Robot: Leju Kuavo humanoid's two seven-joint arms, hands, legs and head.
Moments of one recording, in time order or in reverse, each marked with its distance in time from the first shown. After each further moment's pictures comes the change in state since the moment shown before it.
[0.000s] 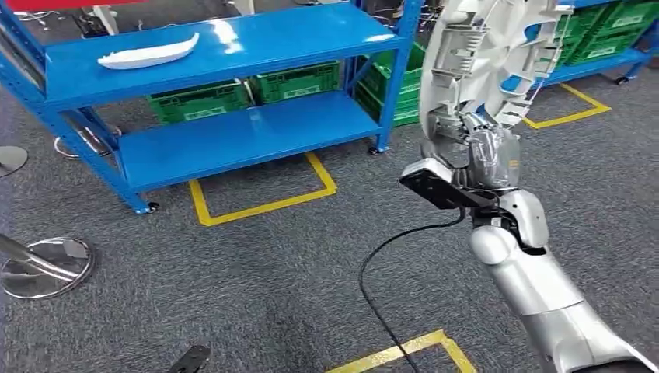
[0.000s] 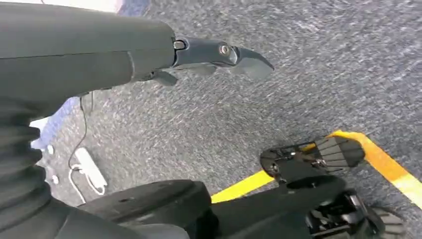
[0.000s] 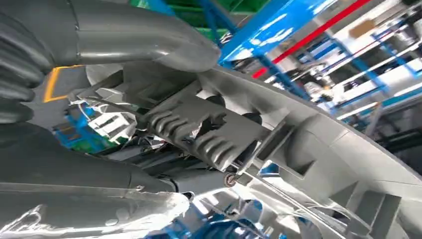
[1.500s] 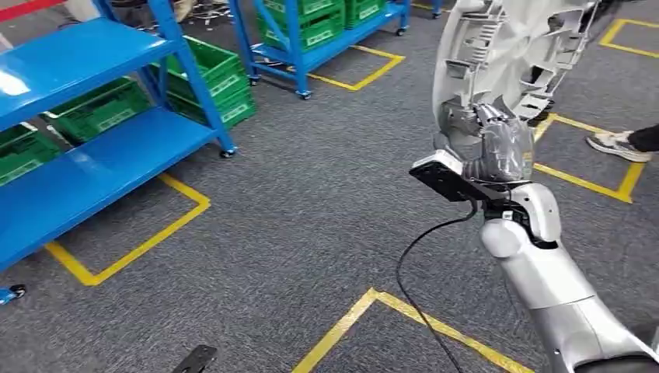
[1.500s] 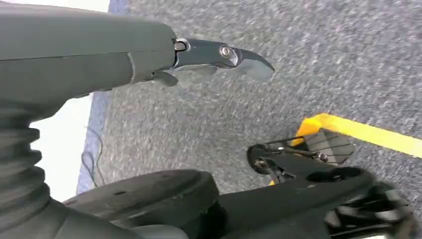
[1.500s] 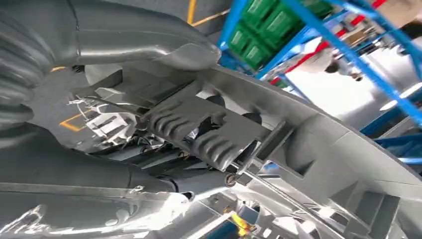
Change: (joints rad) left arm -0.002 -0.004 0.000 0.000 0.000 -0.006 -0.003; right arm -0.022 -0.011 -0.013 0.003 0.018 0.001 0.008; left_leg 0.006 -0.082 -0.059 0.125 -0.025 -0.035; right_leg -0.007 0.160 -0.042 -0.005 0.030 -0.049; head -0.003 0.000
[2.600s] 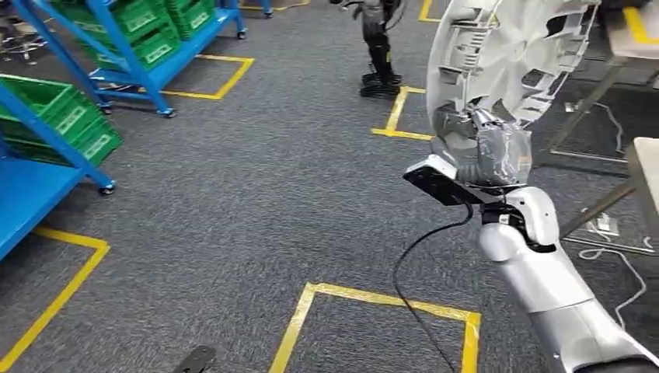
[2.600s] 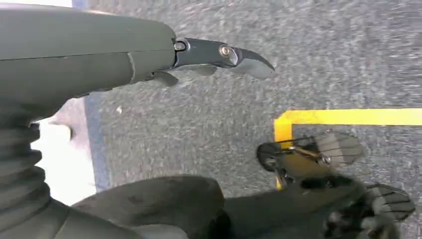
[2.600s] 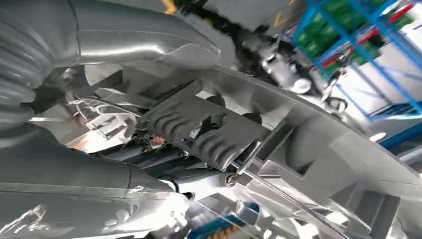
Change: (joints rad) left arm 0.006 0.005 0.000 -0.001 -0.002 -0.003 -0.006; right arm 0.013 0.005 0.008 -0.005 0.041 0.000 0.019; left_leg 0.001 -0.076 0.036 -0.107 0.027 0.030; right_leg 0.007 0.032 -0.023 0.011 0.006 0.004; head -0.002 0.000
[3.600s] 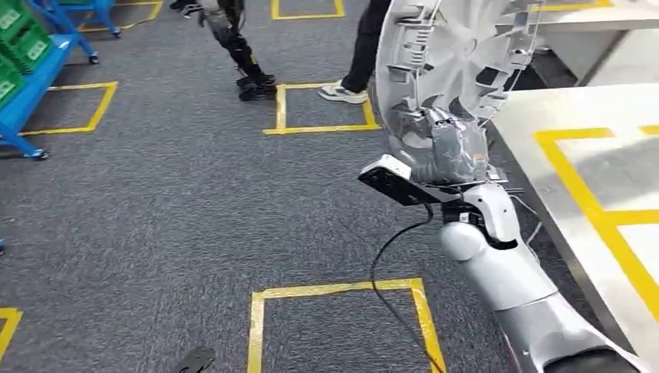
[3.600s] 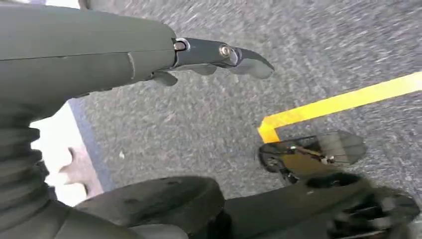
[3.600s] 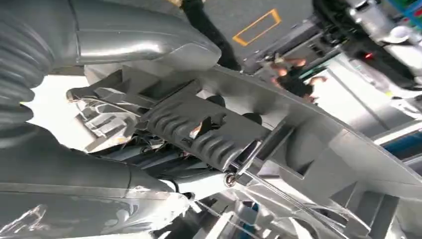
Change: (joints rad) left arm -0.003 0.013 0.000 0.000 -0.002 -0.015 0.010; right arm -0.042 0.106 0.069 0.050 0.045 -0.001 0.022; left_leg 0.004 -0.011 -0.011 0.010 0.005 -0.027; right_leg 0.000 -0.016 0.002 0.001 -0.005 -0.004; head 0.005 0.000
